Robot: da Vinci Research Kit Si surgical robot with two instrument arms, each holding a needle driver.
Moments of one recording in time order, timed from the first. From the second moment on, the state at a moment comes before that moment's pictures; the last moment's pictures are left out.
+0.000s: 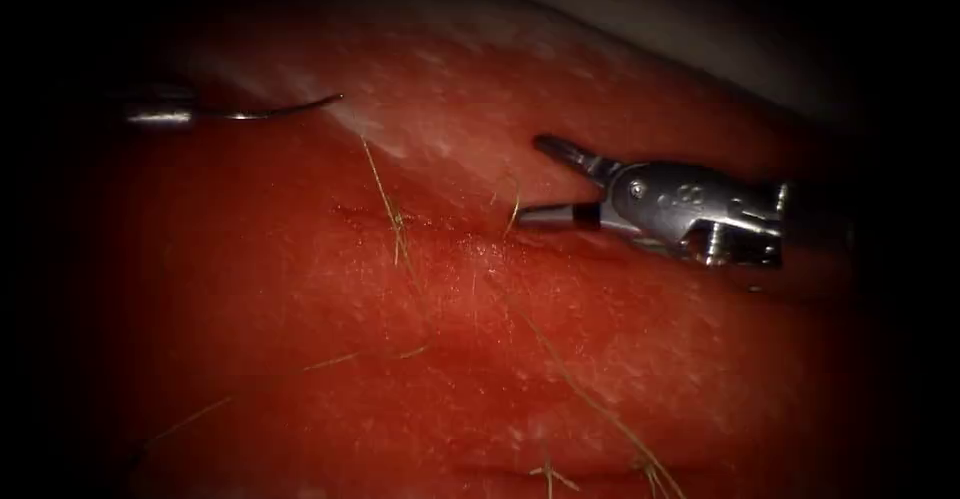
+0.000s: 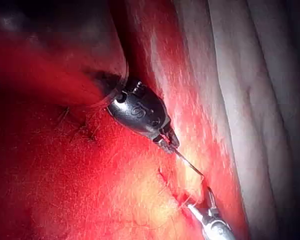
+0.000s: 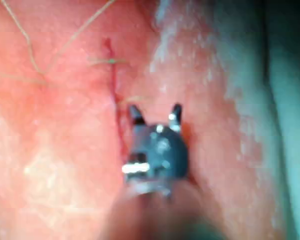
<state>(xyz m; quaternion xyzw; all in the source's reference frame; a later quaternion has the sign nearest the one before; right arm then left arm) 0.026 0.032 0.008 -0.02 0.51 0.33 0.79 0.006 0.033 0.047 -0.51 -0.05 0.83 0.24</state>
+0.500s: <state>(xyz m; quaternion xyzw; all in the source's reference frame) 0.026 0.037 0.005 -0.01 0.55 0.38 0.74 0.009 0.033 0.051 -0.46 -0.04 0.86 0.22</state>
